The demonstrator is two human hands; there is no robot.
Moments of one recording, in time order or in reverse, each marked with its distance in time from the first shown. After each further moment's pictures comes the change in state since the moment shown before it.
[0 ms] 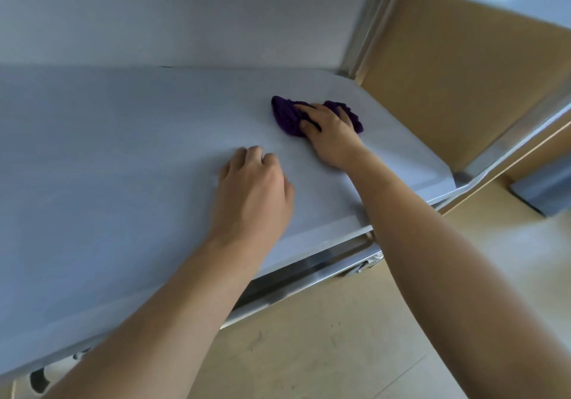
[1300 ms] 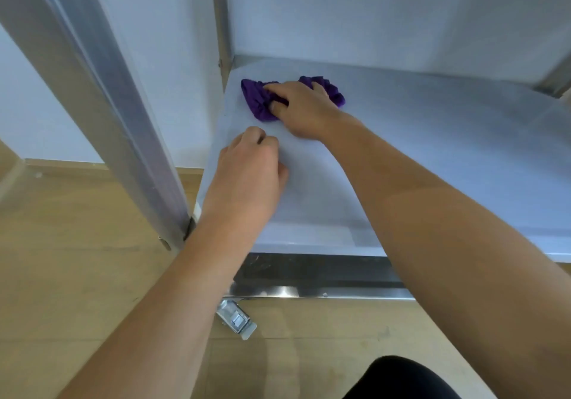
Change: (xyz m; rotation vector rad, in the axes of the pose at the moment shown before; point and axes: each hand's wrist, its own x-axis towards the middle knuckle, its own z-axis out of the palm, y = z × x) left_hand -0.097 -0.216 -0.156 0.132 0.064 -0.330; right_hand -0.013 -0.380 0.109 0.084 -0.333 -0.413
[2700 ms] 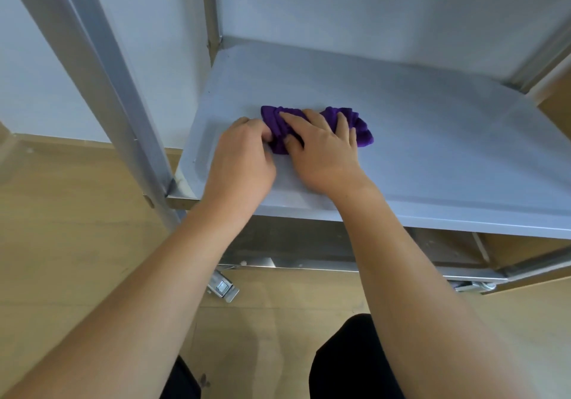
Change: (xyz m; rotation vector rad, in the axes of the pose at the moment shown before) left_hand -0.023 0.033 0.005 -0.257 0.140 -0.075; right_hand -0.157 0.000 -0.004 -0.073 0.158 0.173
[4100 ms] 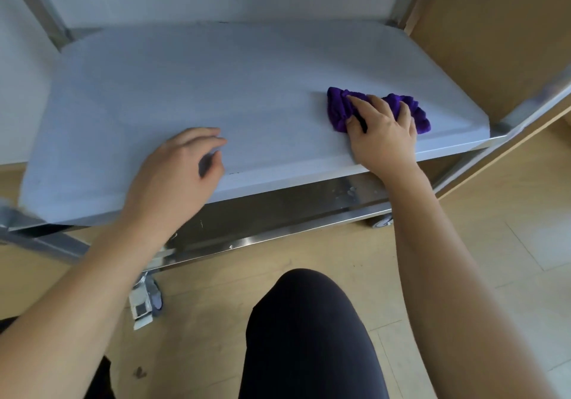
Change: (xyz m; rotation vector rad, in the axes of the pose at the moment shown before) left_hand -0.052 0.090 0.067 0.030 -0.234 0.258; right_hand -0.097 0.258 -0.093 -0.066 0.256 0.385
